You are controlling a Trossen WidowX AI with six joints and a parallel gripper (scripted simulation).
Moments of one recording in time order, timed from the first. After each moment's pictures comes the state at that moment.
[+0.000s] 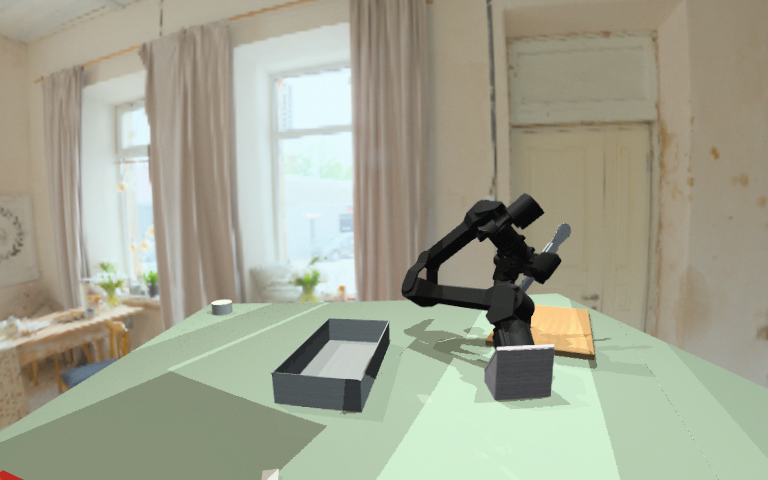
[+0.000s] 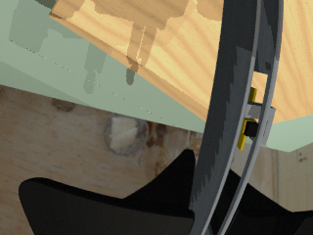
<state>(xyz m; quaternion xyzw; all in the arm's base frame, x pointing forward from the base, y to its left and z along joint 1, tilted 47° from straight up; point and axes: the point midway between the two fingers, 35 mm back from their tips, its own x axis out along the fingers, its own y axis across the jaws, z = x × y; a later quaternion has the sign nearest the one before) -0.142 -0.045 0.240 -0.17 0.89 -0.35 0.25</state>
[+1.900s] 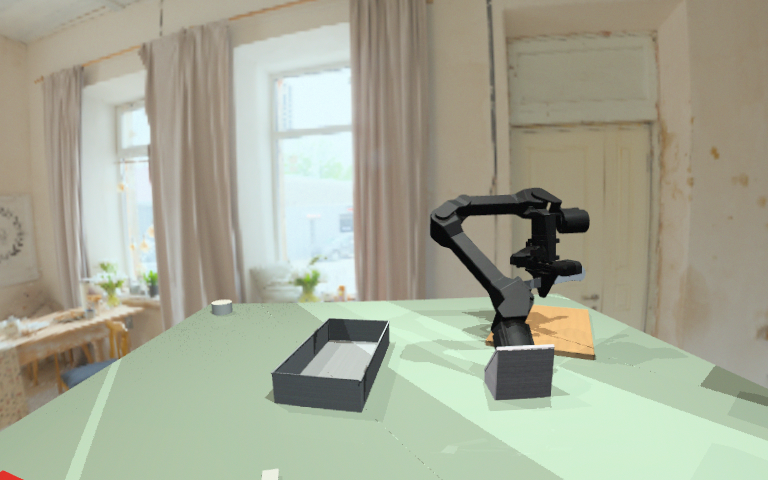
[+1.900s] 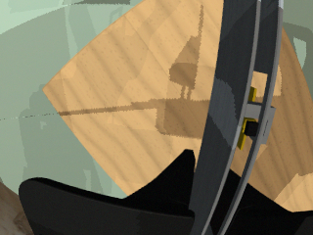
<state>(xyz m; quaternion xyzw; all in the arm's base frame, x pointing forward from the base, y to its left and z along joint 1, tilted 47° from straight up) -0.171 -0.062 0.227 -0.30 0.74 -0.24 0.55</state>
